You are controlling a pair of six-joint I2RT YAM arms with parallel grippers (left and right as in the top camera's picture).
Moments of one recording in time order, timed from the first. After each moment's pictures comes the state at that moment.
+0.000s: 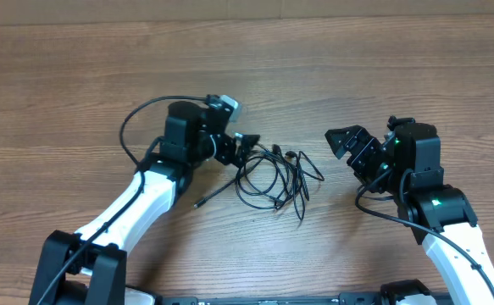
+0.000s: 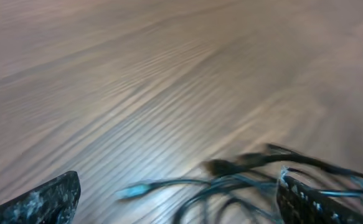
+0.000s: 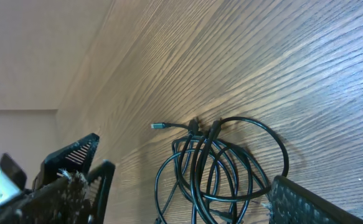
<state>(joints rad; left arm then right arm) -0.32 1.54 0.80 0.12 0.40 0.03 0.15 1.04 0.78 -0.49 -0.33 0.91</state>
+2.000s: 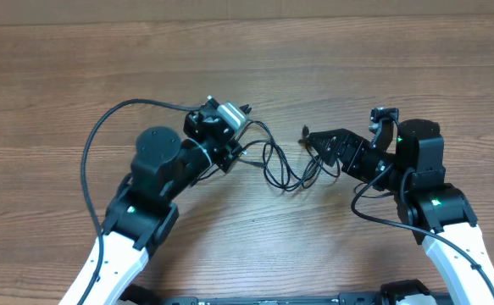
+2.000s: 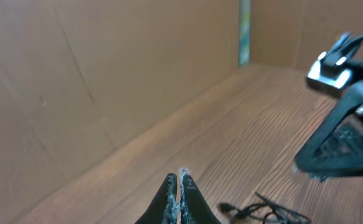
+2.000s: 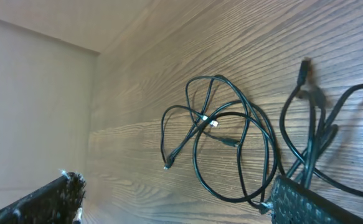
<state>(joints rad) -0.45 1.05 0.81 0.10 0.31 0.20 0.15 1.04 0.78 -0.38 -0.58 0.69</state>
